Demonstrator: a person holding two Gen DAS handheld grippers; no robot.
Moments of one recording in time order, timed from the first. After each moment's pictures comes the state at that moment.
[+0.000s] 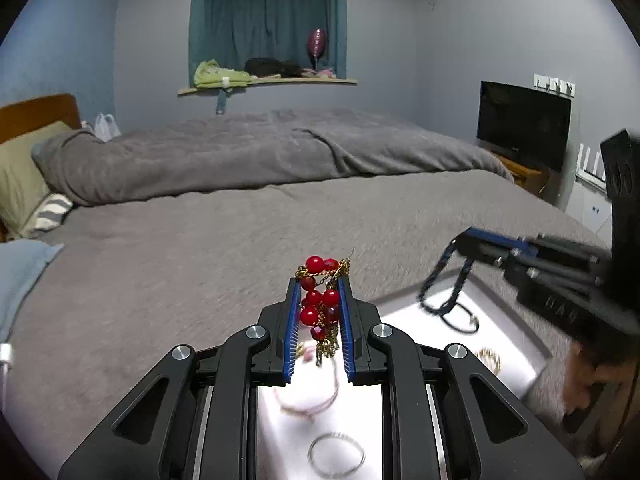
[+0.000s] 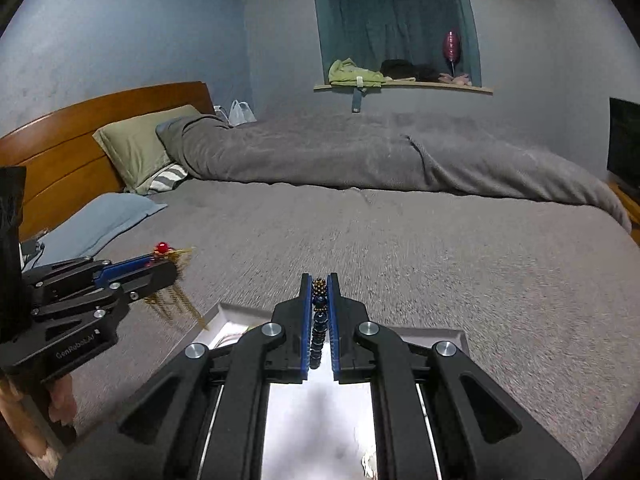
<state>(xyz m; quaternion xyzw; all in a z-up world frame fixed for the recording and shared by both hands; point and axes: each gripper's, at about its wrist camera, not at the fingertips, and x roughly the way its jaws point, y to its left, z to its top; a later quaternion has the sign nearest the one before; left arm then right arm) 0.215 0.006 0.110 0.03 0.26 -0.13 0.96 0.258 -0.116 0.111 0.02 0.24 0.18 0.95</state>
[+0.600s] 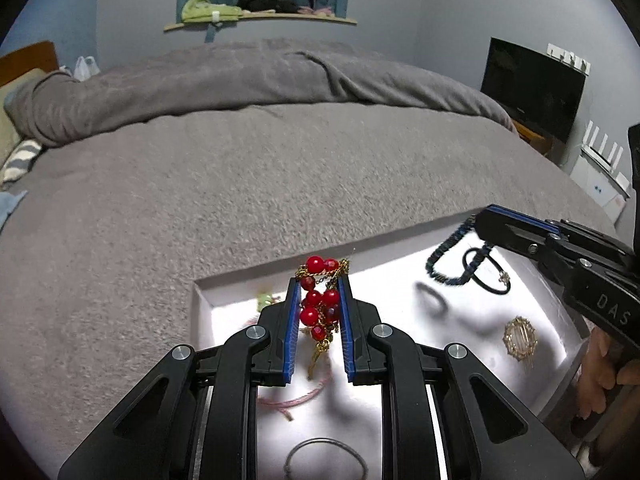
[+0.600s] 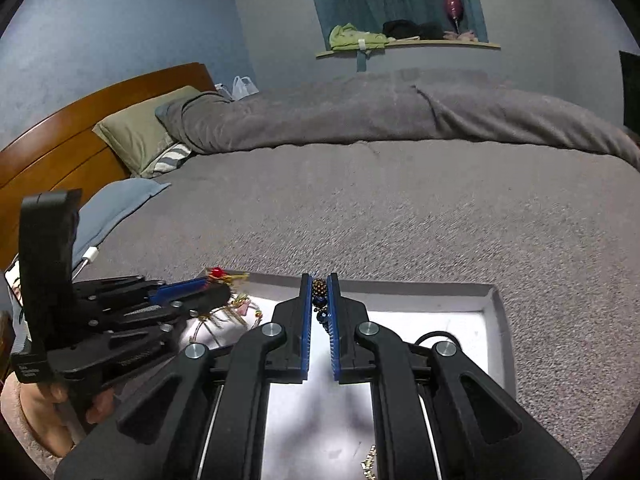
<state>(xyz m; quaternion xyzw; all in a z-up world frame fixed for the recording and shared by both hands) 0.262 -0.006 0.036 0.02 0.37 -0.15 0.92 0.281 -0.123 0.064 0.04 0.31 0.21 0.93</state>
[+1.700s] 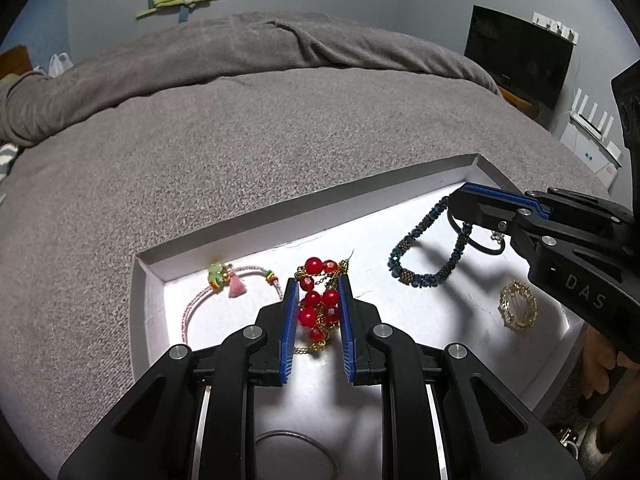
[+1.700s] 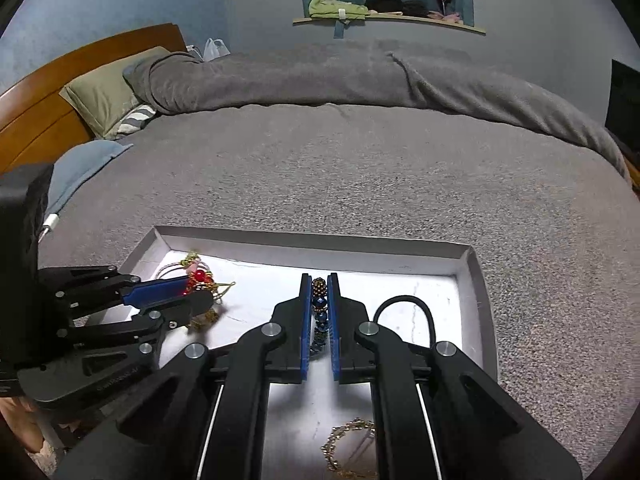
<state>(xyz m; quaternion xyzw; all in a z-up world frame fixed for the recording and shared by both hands) 0.265 -0.025 0.015 0.04 0.41 -0.18 0.89 0.291 -0.120 0.044 -0.01 0.36 0.14 0.92</state>
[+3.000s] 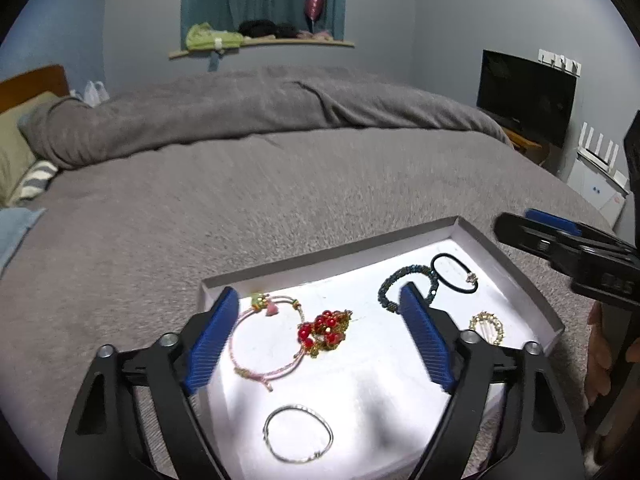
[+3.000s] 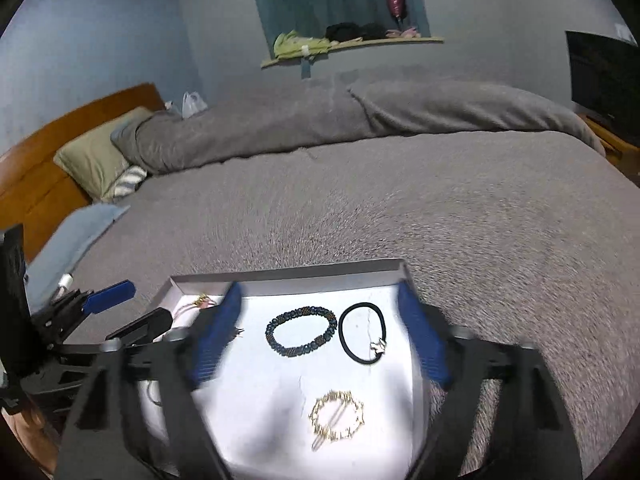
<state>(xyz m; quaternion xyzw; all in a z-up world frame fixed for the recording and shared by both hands) 0.209 -0.017 0.070 0.03 0.32 -0.12 0.94 0.237 -0.173 0.086 0.08 0.30 0.11 0.94</state>
